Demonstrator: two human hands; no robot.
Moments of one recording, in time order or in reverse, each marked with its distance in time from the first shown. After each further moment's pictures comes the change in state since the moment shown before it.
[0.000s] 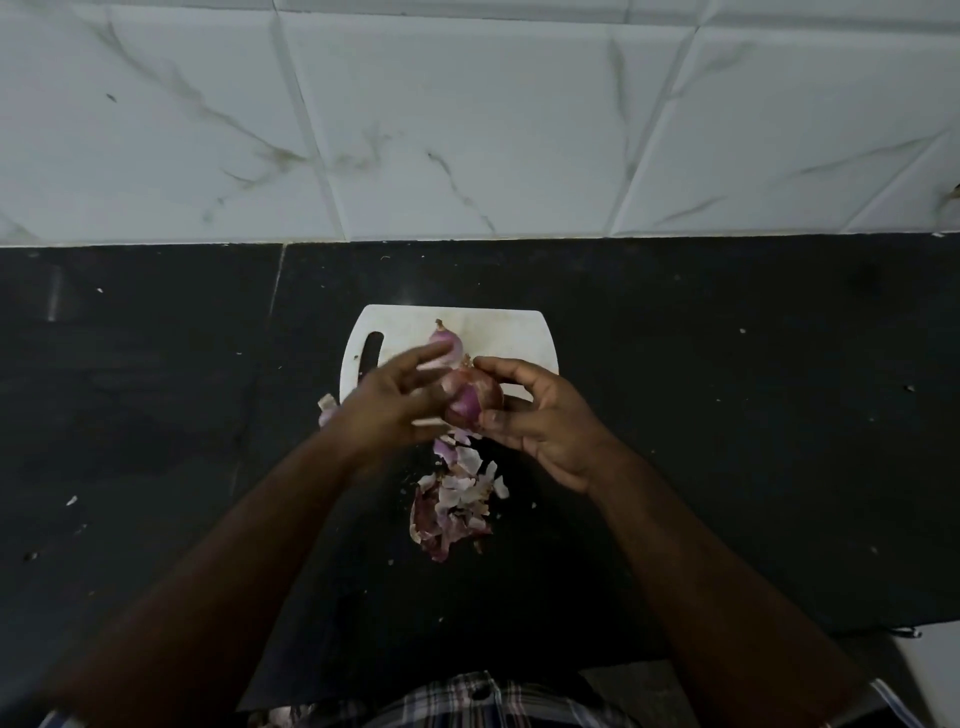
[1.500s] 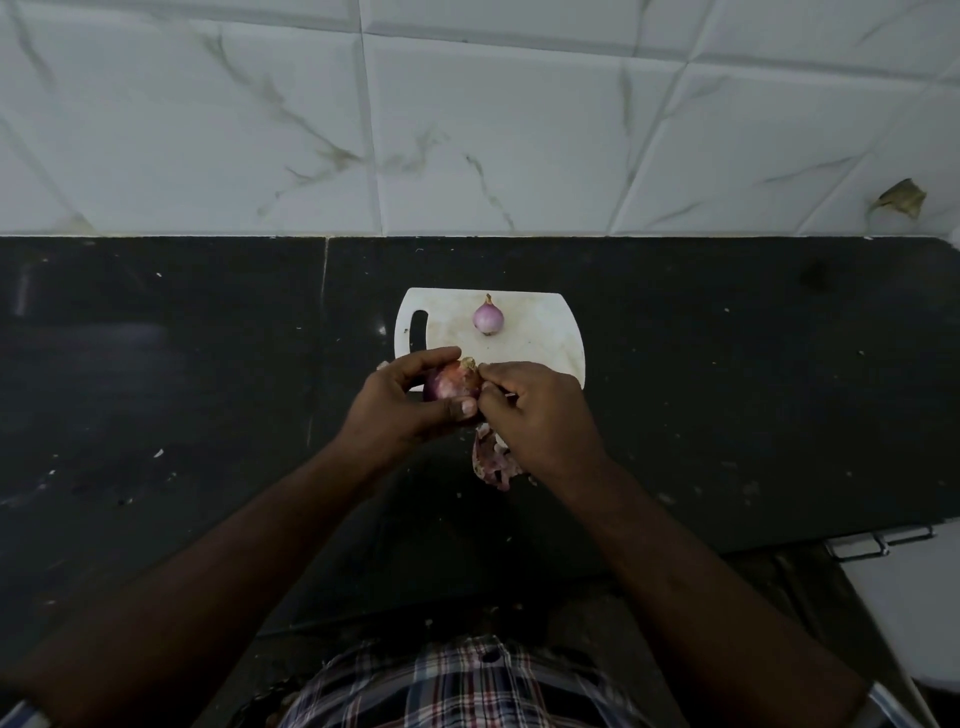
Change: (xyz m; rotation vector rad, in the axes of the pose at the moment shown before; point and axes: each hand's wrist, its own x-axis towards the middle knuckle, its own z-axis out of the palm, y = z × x) left_hand -0.108 -0.019 -0.041 -0.027 0.048 0.223; right_hand -0.065 0.020 0.136 -1.118 0.443 -0.536
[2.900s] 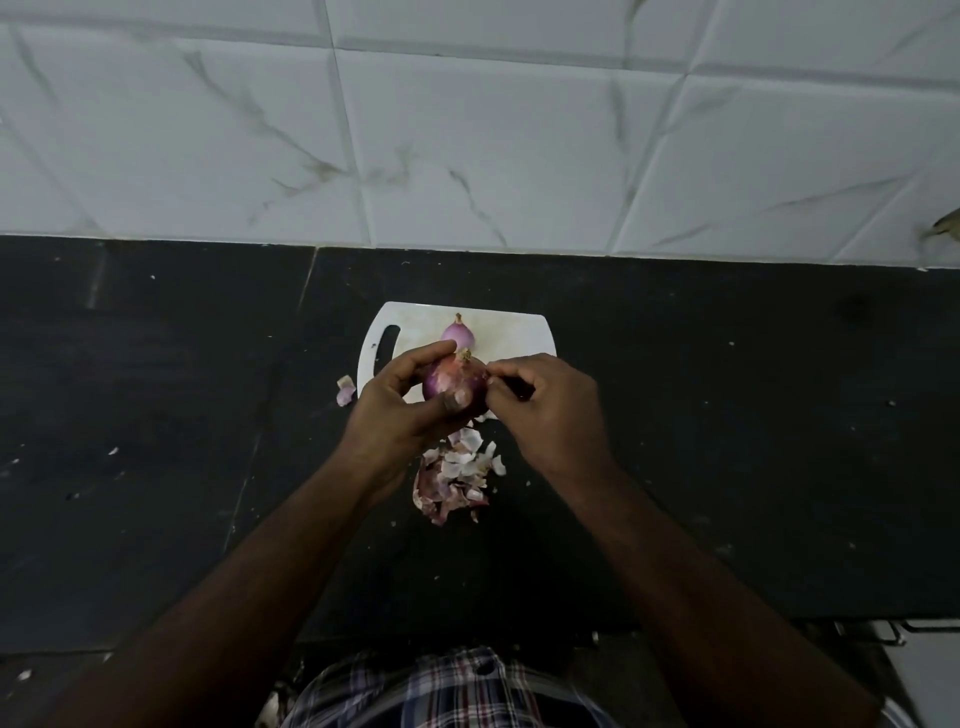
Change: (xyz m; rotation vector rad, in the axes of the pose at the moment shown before) left_hand 0.034 -0.001 0.089 -0.203 0.168 0.018; right_hand 0.034 0.075 -0.056 0.121 0.065 -0.017
